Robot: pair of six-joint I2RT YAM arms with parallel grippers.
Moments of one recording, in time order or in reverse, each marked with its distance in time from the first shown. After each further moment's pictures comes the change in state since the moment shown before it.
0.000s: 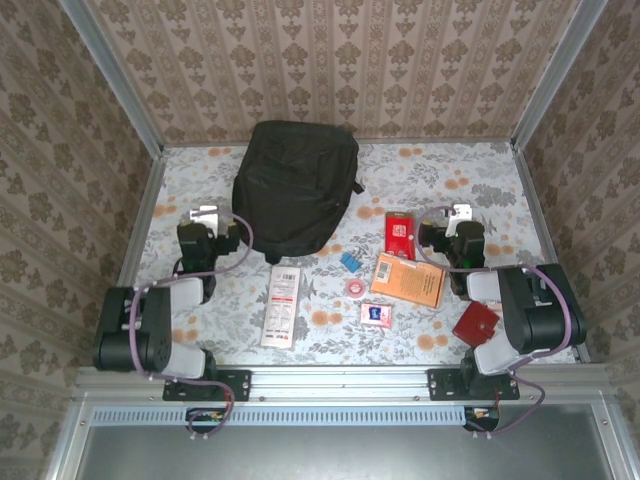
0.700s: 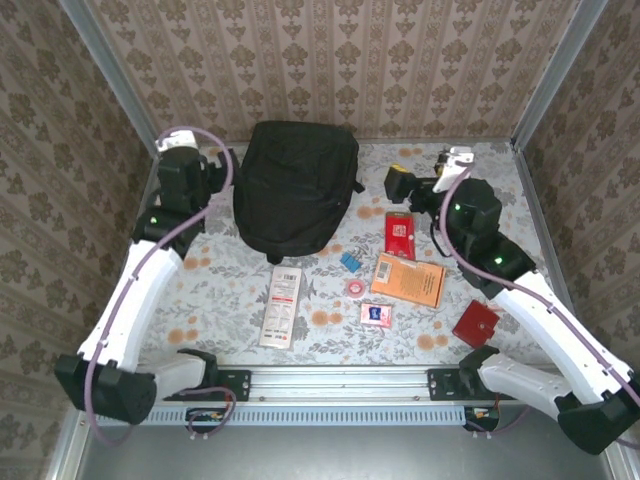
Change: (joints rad) left arm -0.139 -0.172 0.822 -1.062 -0.138 -0.476; right arm 0.422 -0.529 0.644 -0.898 0.135 0.354
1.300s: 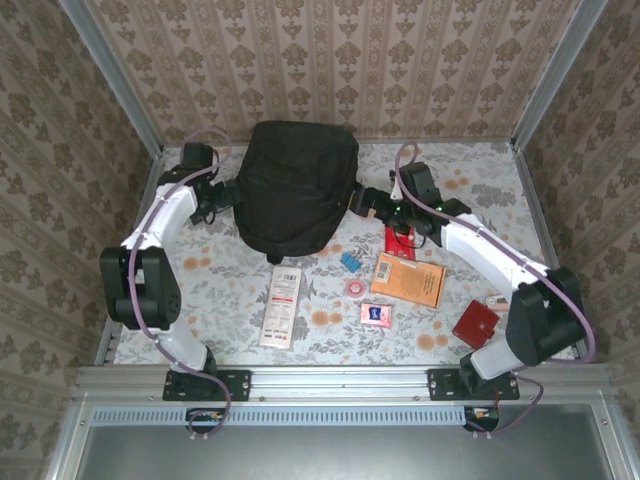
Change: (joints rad) left arm 0.142 0.507 0.153 -0.304 0.261 -0.134; right arm -0.065 0.527 0.089 -0.186 -0.480 0.365
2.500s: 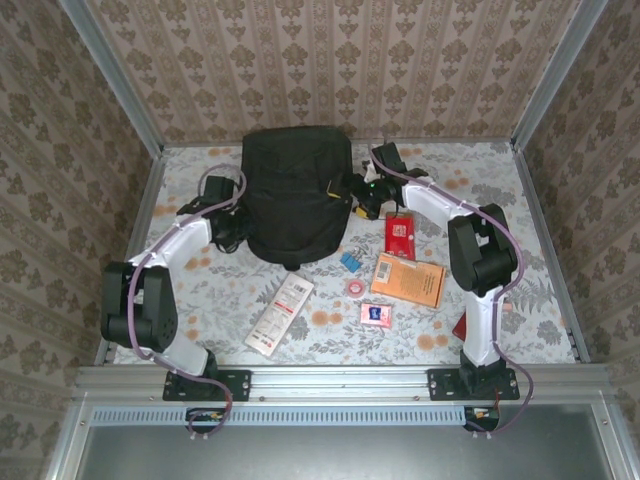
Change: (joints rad) left arm -0.130 -0.146 -0.341 0.216 0.155 -0.284; right arm -0.047 0.525 0.424 -0.021 -0.232 0.058
